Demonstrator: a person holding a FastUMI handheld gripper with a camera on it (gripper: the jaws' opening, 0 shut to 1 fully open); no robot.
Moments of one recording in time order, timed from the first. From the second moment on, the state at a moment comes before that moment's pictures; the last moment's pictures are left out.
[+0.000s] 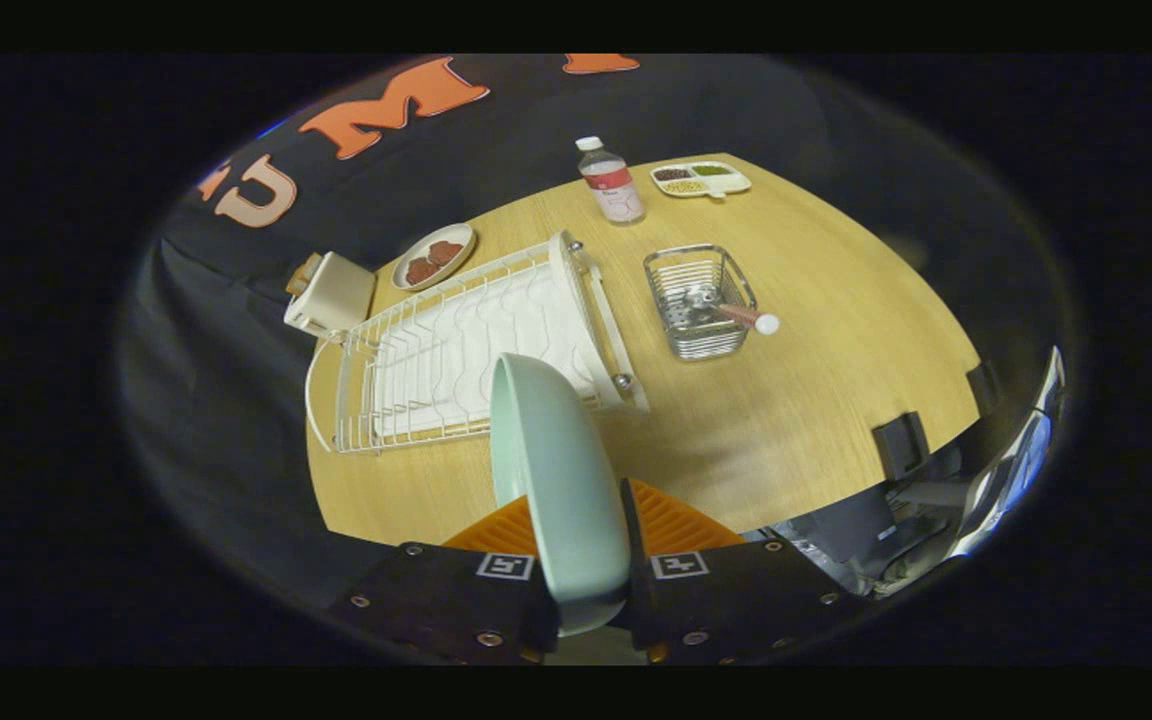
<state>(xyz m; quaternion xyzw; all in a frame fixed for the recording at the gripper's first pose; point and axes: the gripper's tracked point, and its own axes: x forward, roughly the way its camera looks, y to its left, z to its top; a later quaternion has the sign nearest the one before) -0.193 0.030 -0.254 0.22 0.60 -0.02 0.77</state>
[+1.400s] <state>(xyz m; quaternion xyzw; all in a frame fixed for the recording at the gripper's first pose) -0.202 0.046 -0.352 0.26 0.58 0.03 0.77</state>
